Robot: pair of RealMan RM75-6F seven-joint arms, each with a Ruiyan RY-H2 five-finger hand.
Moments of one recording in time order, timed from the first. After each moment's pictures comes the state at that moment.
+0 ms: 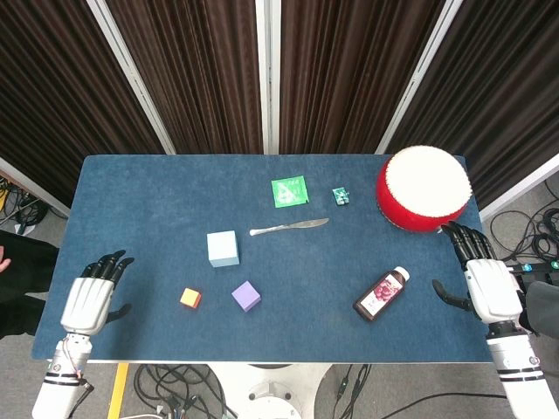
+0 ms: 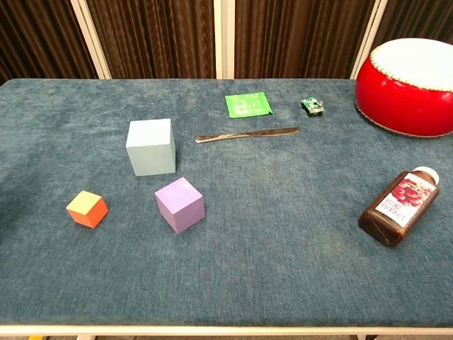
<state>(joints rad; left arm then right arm) -0.18 -1.38 -0.03 -1.61 1.50 1.44 0.34 0.22 -0.99 0.12 -1.93 -1.41 1.34 -0.01</state>
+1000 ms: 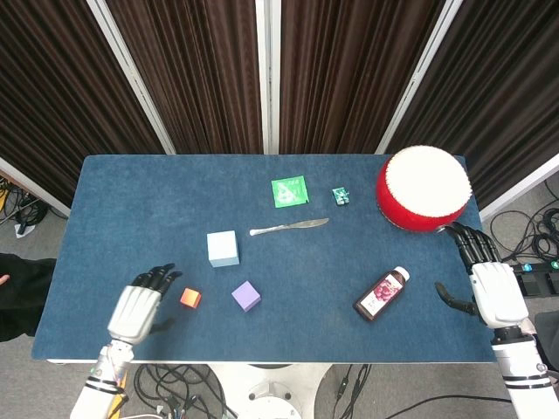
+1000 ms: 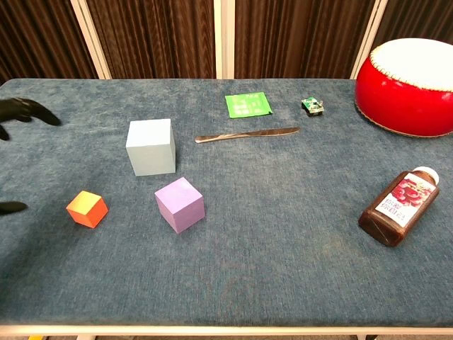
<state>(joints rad) -0.22 -1.48 0.00 -1.81 1.49 1.35 0.52 0.20 -0.97 0.11 -1.94 -1.46 1.38 0.03</state>
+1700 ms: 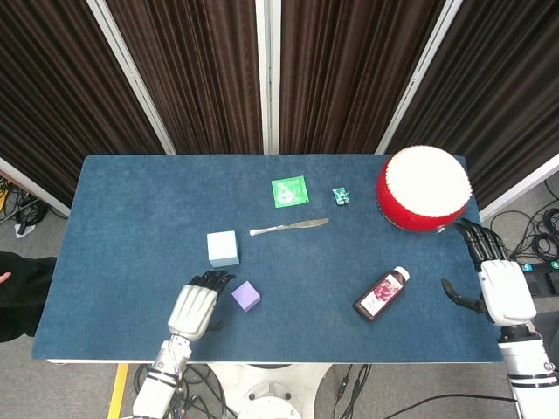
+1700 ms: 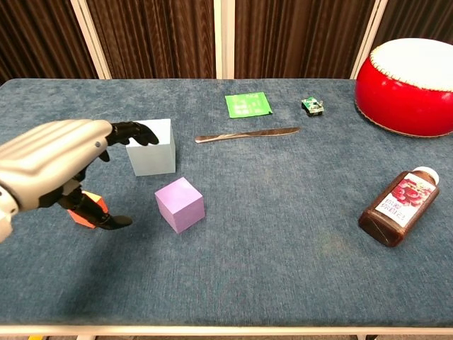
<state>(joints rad) -0.32 -1.77 -0.08 -1.83 1.29 1.28 0.79 0.19 -0.95 0.13 -1.93 -1.45 1.39 0.06</state>
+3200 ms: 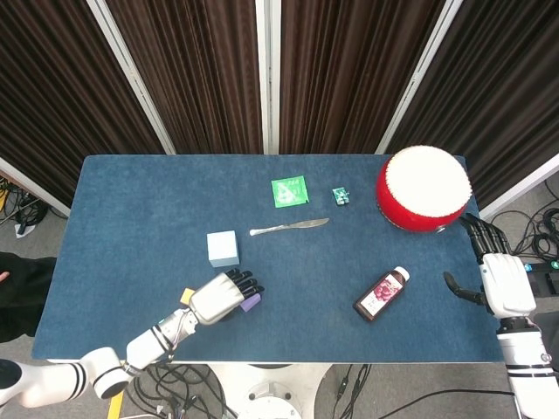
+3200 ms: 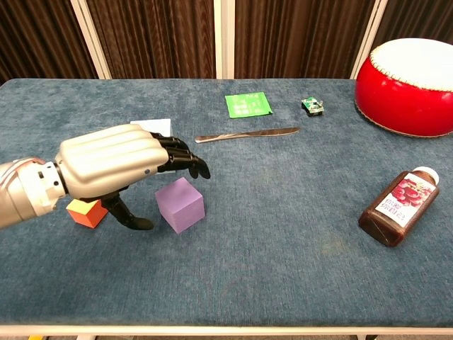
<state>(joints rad) -0.67 -1.65 0.02 -1.32 1.75 1.05 0.21 0.21 -0.98 0.16 -1.91 -1.37 1.36 0.04</state>
